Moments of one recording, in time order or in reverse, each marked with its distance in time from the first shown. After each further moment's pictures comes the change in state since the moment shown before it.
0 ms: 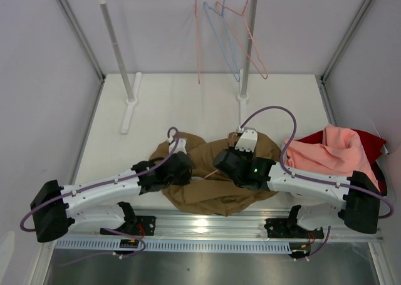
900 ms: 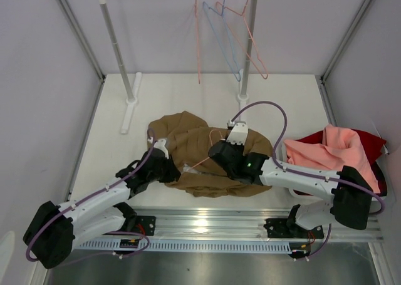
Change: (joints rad) left arm 0.443 -0.146 -0.284 0.312 0.344 0.235; right arm -0.075 0.085 0.057 0.198 -0.063 -0.142
